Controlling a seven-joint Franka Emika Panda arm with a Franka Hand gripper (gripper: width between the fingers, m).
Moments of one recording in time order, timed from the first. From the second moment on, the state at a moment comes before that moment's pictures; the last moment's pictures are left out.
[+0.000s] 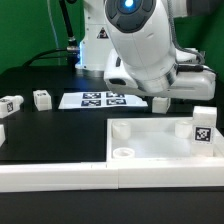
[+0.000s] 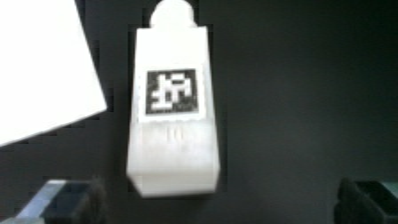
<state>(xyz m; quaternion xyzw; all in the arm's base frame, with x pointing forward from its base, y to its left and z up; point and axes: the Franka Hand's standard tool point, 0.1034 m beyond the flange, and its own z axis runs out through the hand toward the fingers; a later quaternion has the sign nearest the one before) 0.451 0.100 0.025 -0.89 0.20 0.38 0.11</state>
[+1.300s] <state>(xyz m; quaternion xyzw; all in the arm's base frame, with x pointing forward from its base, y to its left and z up) 0.407 0.107 0.004 -0.85 0.25 0.43 0.16</state>
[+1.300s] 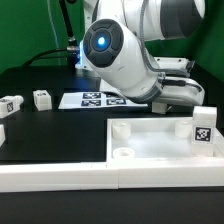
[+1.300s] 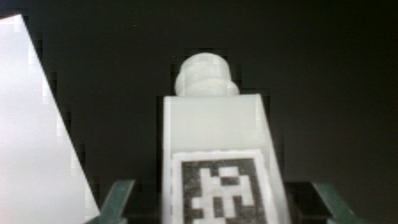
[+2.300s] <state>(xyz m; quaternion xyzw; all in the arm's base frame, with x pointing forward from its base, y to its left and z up) 0.488 0.062 0.098 -0.92 0.20 0.30 0.14</state>
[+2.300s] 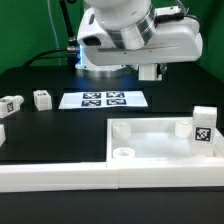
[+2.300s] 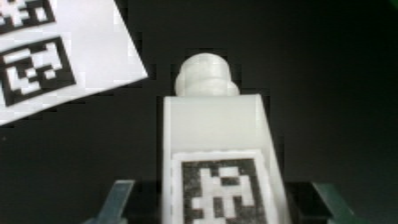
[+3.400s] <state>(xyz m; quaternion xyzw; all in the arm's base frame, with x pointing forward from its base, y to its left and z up) 0.615 0.024 0.151 -0.98 0.17 -0.06 0.09</state>
